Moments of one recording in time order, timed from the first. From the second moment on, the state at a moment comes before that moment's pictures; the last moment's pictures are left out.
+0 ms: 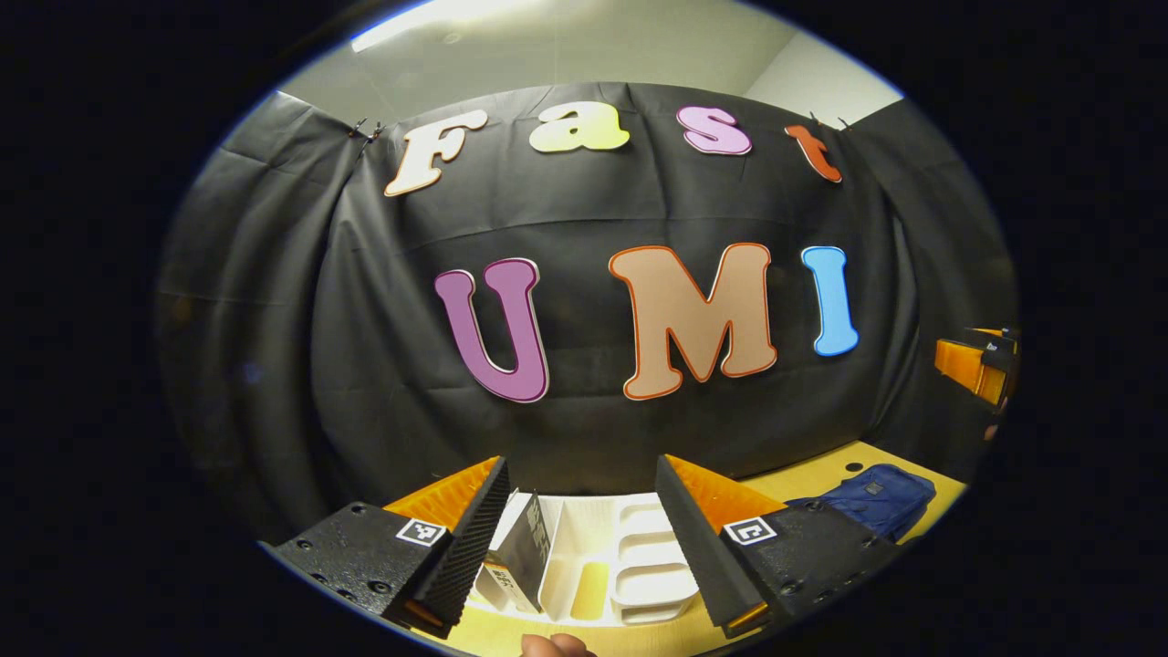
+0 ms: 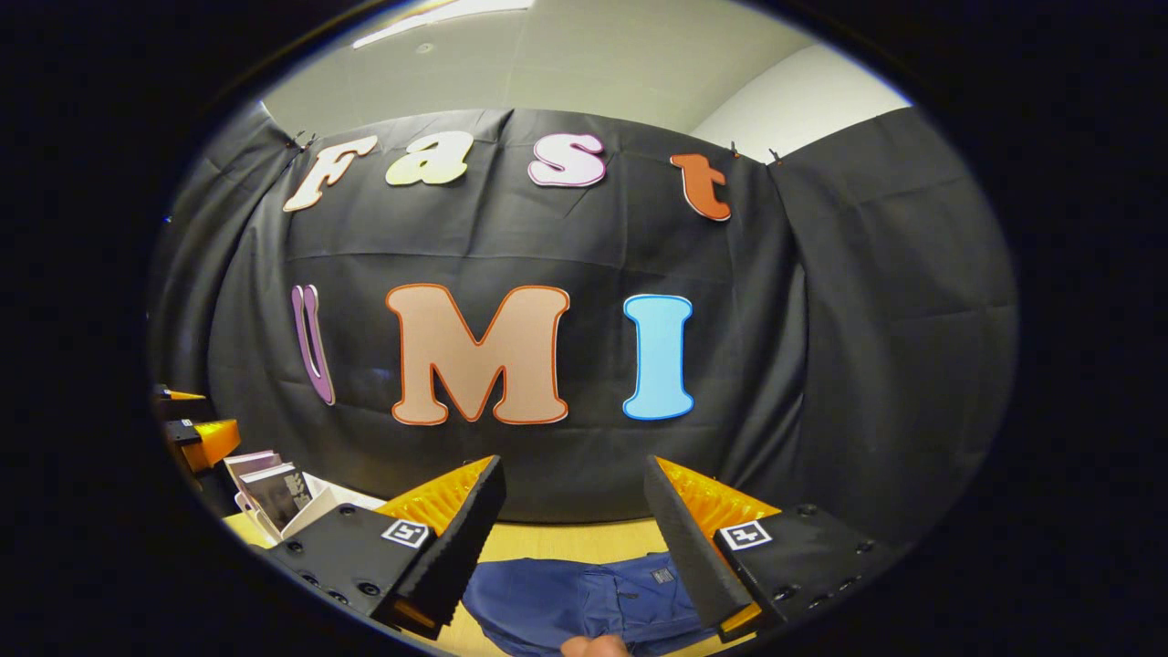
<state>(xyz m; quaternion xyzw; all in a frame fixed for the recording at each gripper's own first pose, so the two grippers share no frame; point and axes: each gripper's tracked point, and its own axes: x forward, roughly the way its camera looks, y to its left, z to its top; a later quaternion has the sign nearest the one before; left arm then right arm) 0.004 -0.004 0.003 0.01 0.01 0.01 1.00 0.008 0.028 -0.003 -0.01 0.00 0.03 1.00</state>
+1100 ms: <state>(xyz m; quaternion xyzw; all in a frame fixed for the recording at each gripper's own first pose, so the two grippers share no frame) -0.005 0.029 -0.022 -0.01 0.05 0.05 1.00 -0.022 0.029 -0.156 -0.30 0.10 0.12 0.94</state>
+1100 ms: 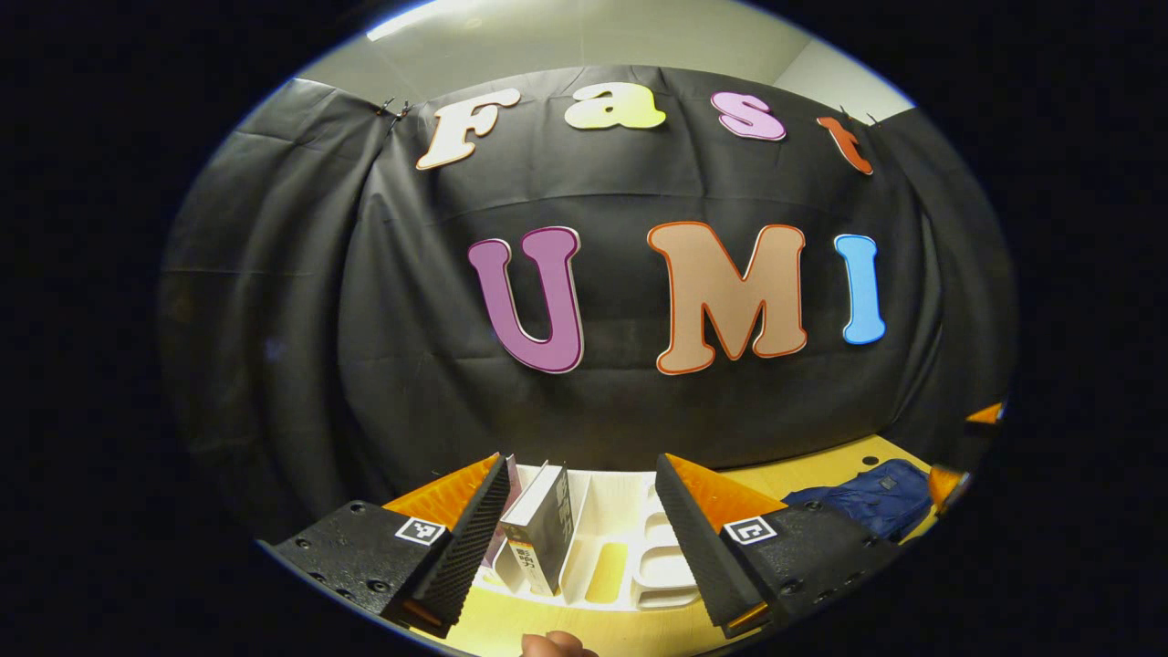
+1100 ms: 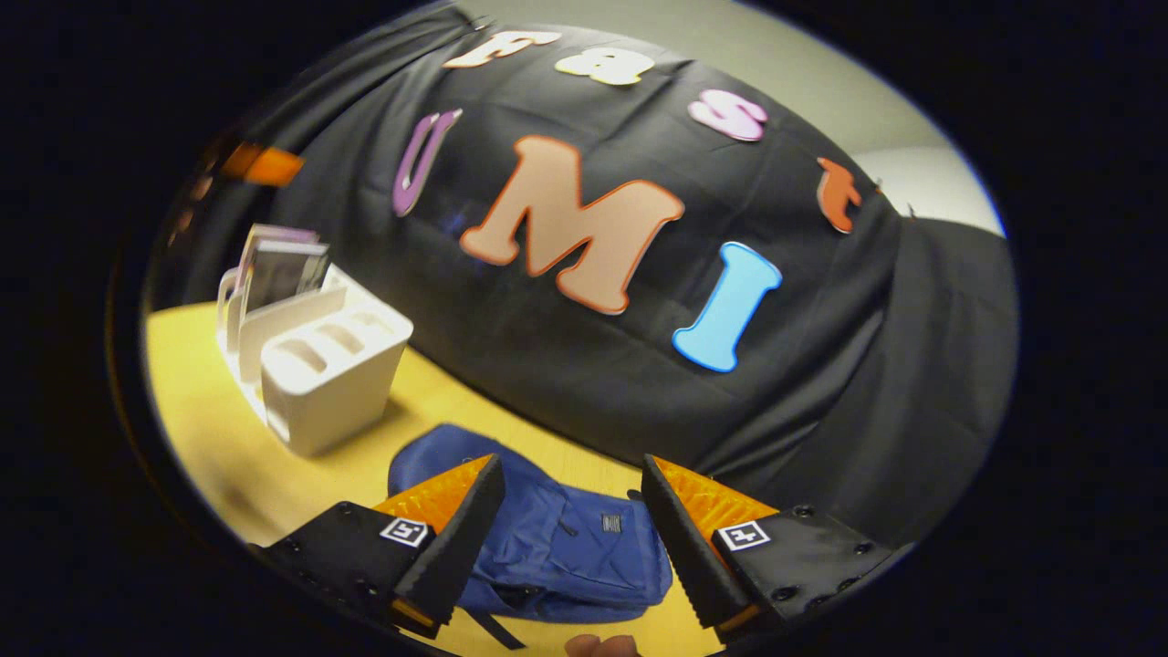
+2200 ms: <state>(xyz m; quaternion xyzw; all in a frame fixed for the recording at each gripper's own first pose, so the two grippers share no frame) -0.020 0.053 -0.028 -0.01 0.07 0.08 0.99 -0.002 0.081 -0.355 -0.62 0.12 0.26 0.73</state>
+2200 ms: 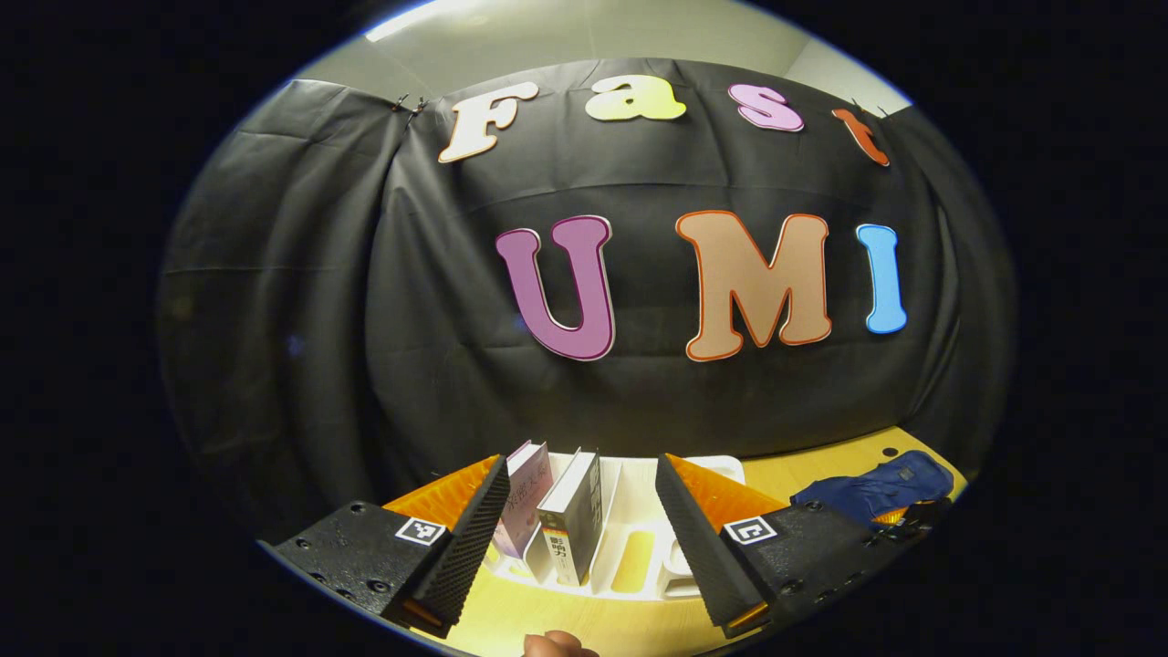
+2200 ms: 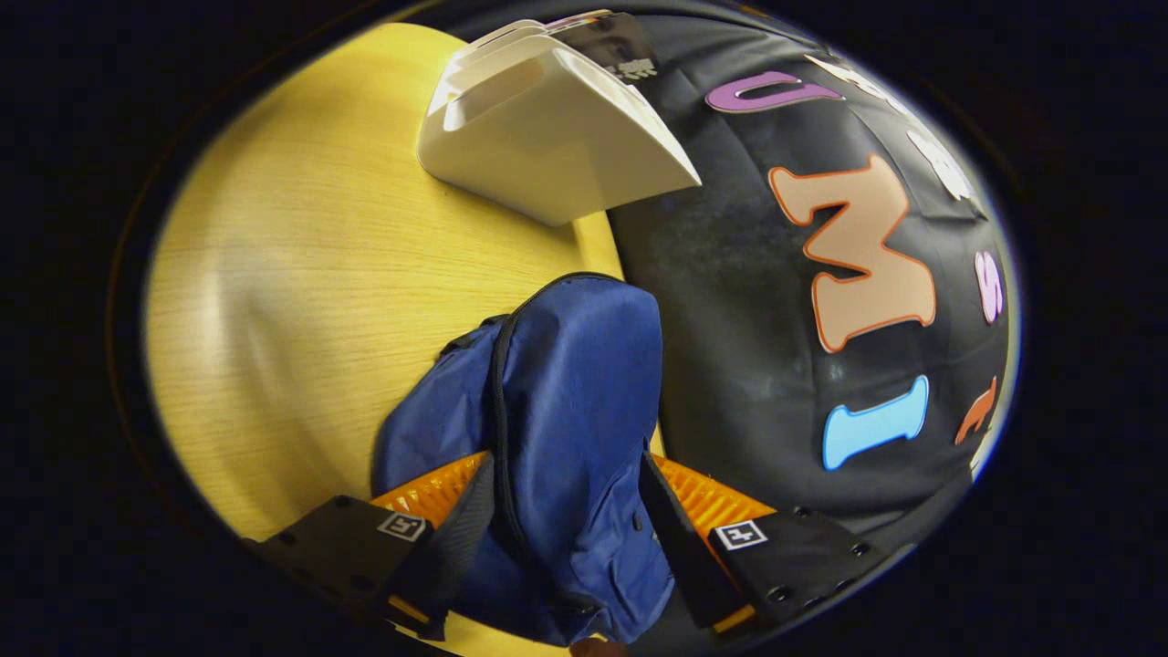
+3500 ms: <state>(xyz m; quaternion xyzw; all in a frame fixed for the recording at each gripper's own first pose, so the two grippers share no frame) -0.028 0.059 -0.038 -0.02 0.08 0.10 0.99 0.001 0.072 -0.379 -0.42 0.36 0.31 0.78</state>
